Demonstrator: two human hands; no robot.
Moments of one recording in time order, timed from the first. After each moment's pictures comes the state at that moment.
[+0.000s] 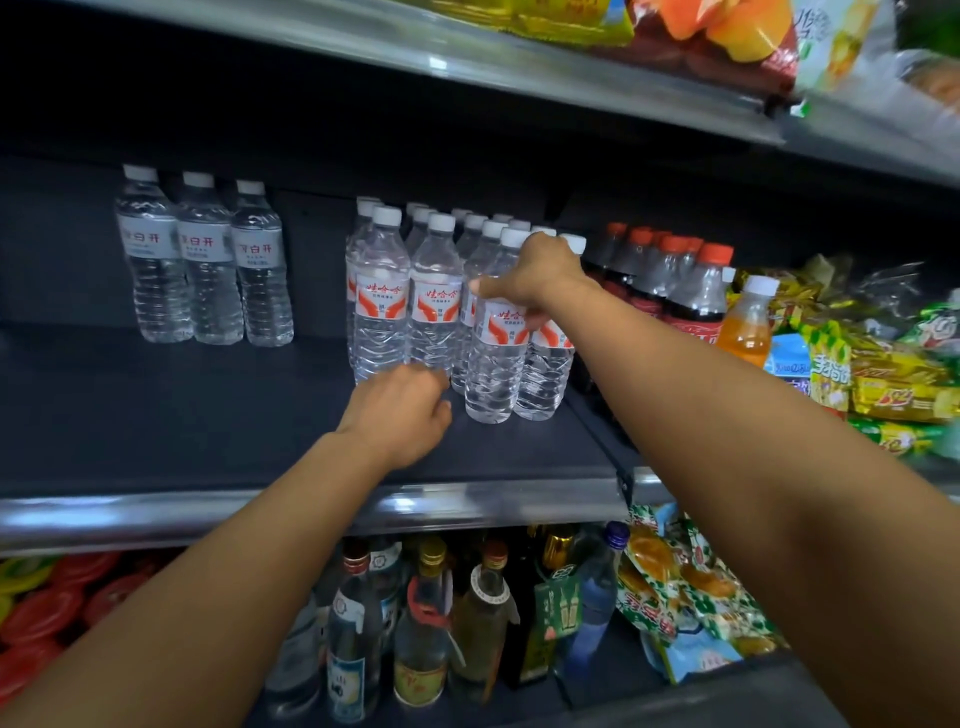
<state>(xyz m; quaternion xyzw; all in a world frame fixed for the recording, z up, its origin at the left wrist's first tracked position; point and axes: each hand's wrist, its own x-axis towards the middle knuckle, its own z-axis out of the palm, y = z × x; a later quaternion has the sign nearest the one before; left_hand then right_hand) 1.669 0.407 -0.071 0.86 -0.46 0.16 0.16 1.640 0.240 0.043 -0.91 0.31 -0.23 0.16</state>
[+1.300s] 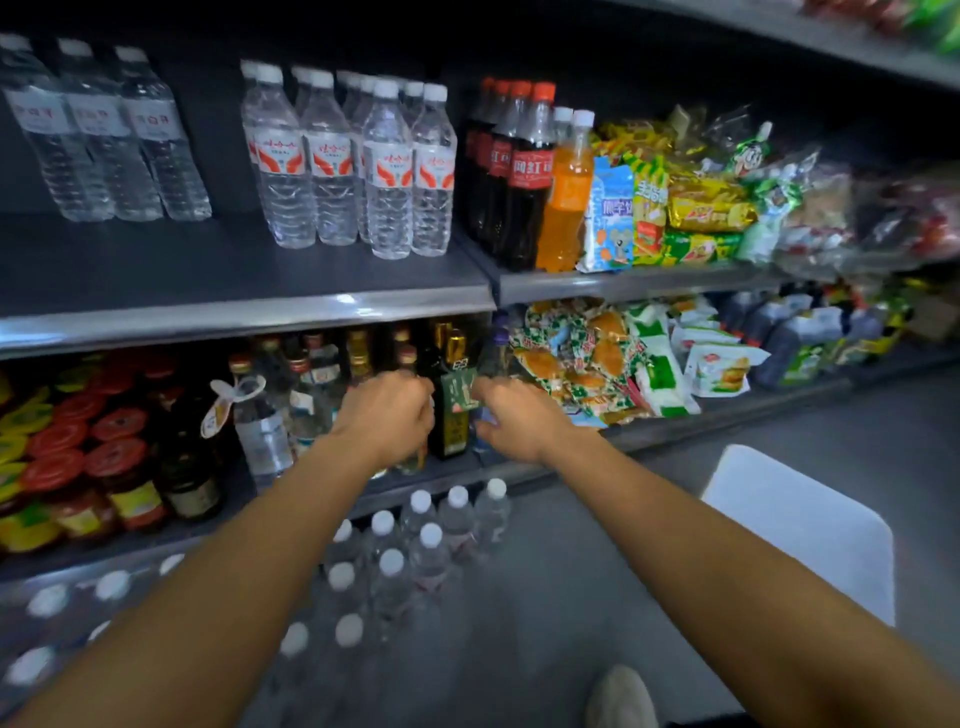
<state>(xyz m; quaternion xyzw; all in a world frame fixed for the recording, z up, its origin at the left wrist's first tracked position) 1.470 0.470 -0.167 0.84 -0.53 0.08 0.10 1.345 0.338 -0.168 -0.98 0.21 -0.02 0.03</state>
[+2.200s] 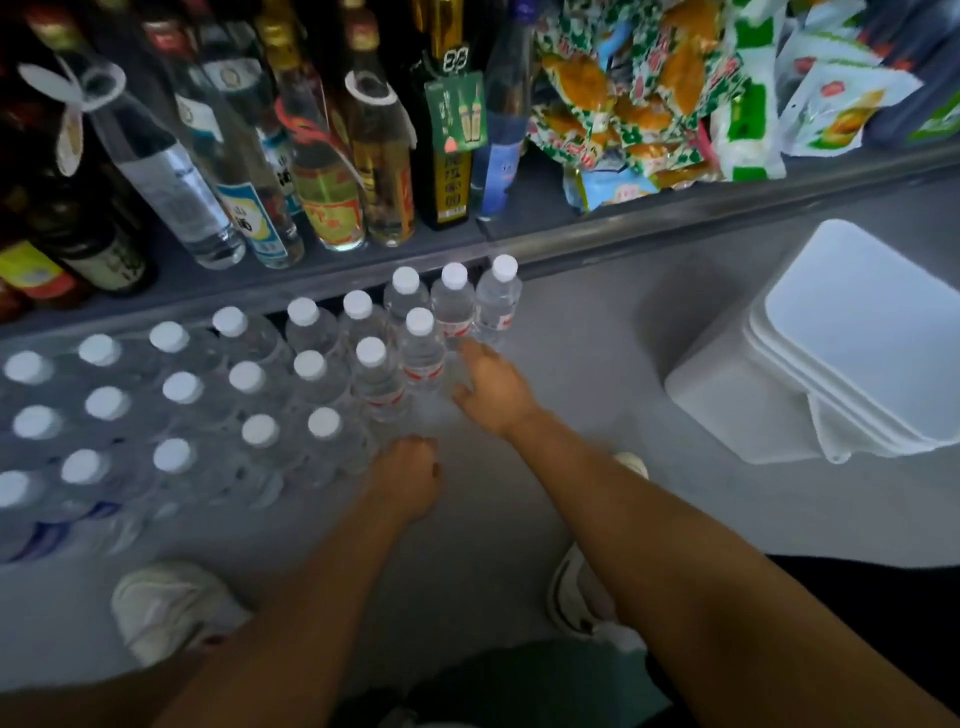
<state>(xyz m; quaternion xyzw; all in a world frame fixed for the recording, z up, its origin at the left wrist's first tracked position) 1.367 0.523 -0.465 0.85 -0.44 -0.28 0.05 1.315 0.376 -0.430 -0.90 0.31 0.05 0.30</state>
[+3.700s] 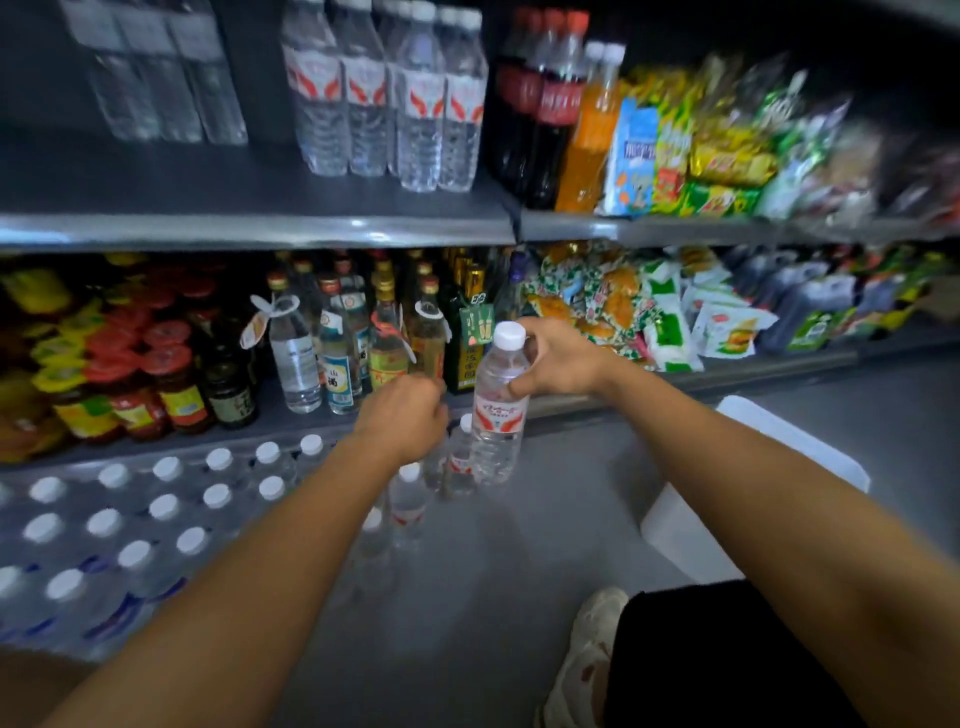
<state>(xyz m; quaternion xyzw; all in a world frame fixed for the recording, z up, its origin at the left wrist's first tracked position) 1.411 0.532 -0.223 0.86 -0.50 0.00 0.15 1.294 0.358 -0.164 -0.92 0.17 -0.06 0.36</state>
